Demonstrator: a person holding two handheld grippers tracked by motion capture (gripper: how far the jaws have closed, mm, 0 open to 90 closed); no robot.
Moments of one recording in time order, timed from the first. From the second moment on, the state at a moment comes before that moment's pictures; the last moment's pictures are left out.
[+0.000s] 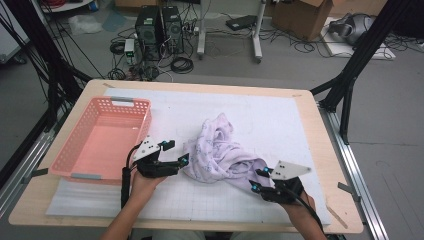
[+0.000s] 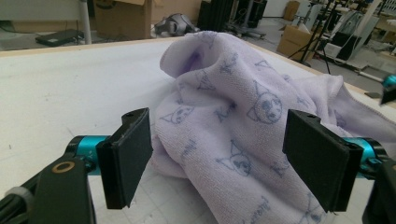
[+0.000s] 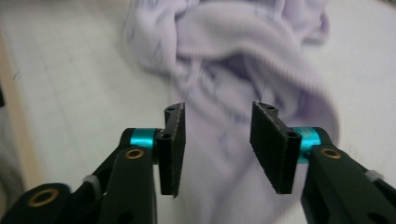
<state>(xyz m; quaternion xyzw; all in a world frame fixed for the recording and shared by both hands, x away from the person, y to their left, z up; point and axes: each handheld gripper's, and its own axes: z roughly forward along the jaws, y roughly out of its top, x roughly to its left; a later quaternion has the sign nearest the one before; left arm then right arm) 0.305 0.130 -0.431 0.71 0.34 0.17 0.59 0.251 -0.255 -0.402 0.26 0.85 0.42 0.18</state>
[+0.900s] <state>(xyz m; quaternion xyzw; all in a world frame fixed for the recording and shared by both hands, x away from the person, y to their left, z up) 0.307 0.136 -0.431 0.70 0.35 0.18 0.59 0.347 -0.195 -0.357 0.28 0.81 0.49 0.17</state>
